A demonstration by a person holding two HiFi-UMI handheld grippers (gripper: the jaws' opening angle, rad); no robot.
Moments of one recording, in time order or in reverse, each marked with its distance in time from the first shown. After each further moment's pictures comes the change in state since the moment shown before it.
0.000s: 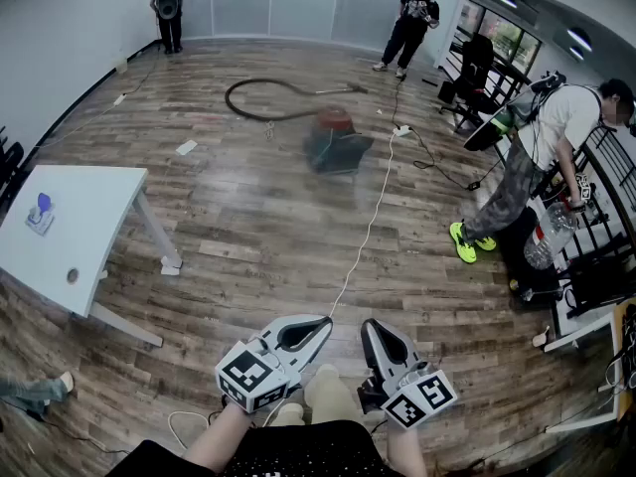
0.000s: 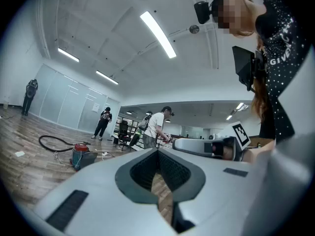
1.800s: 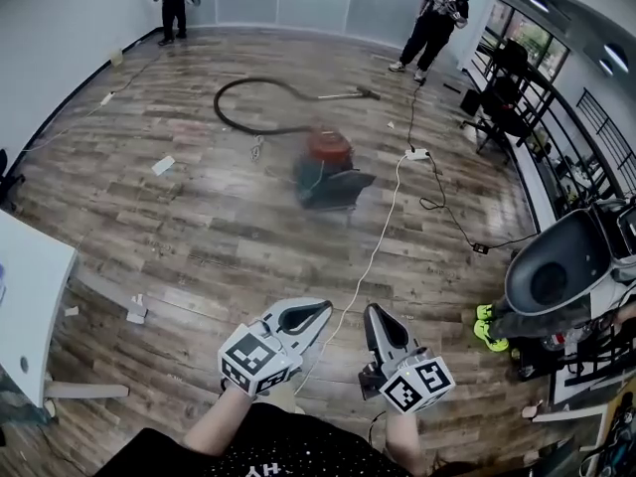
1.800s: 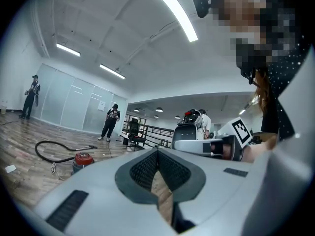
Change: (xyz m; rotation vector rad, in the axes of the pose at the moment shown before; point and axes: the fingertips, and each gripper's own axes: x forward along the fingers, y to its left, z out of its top) left arm 0.385 0.351 0.050 0.014 0.039 0.082; right arm 0.311 -0.421 0.100 0.007 0.074 -0.013
